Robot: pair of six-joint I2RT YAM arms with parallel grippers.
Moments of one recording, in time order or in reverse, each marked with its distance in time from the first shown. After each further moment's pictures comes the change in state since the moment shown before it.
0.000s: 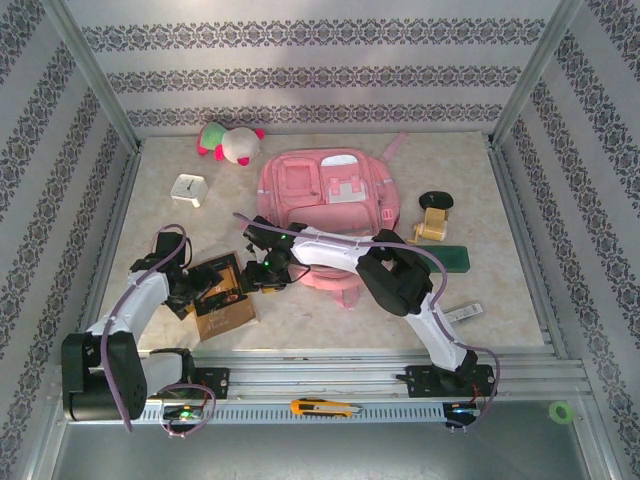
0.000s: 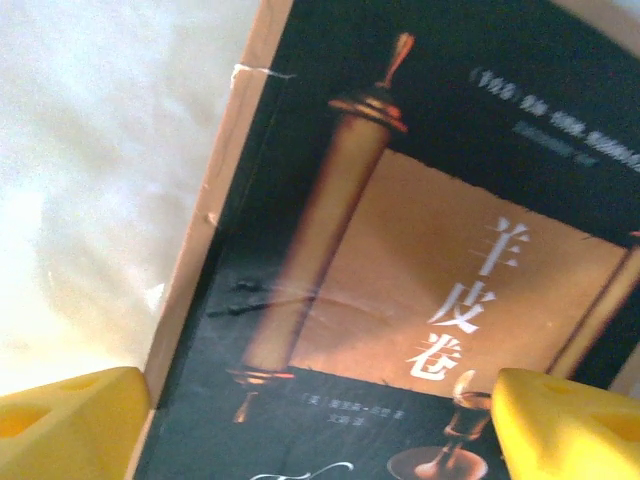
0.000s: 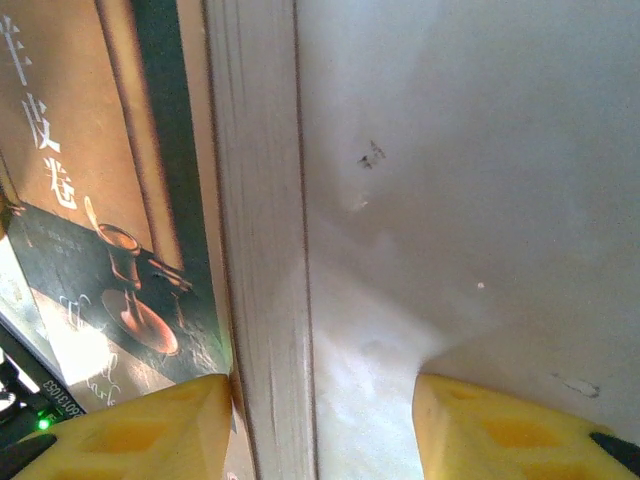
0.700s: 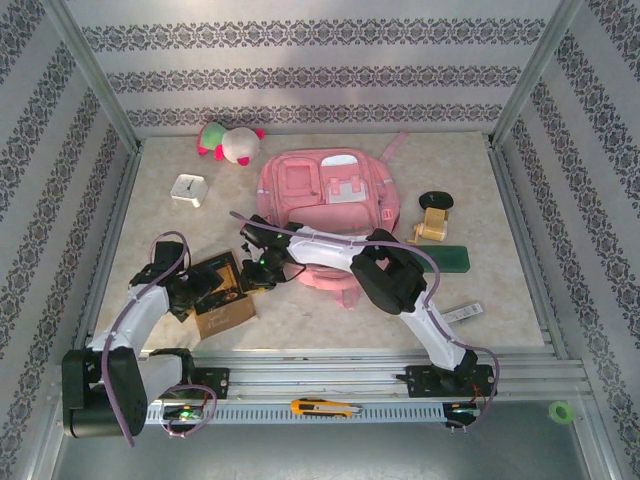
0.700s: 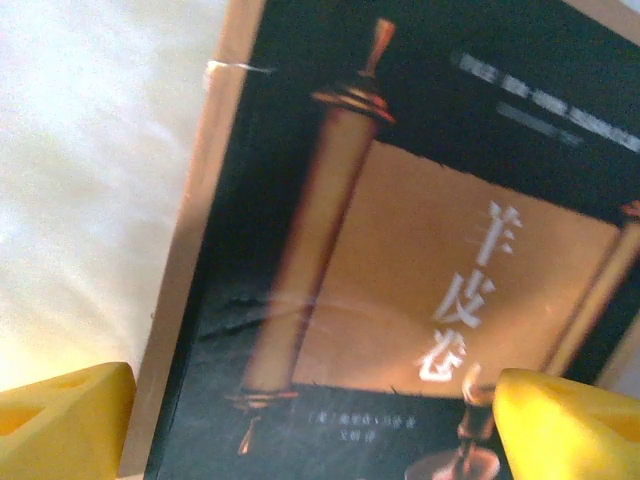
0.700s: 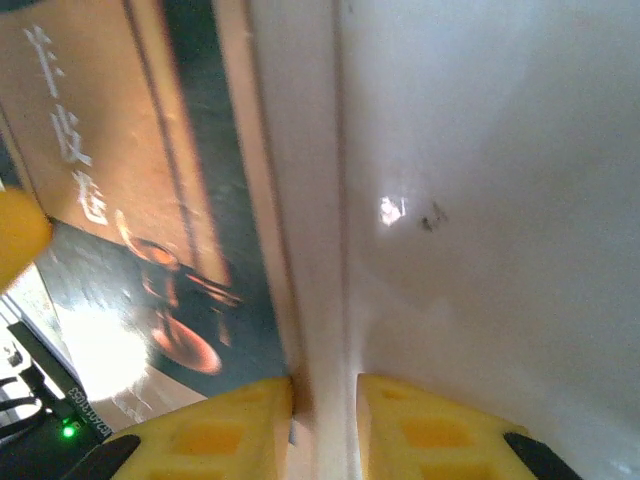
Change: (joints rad) left arm 0.001 -0.088 -0.103 0.118 0.051 0.011; right arm -0.005 0.055 0.060 0.020 -0.045 0.005
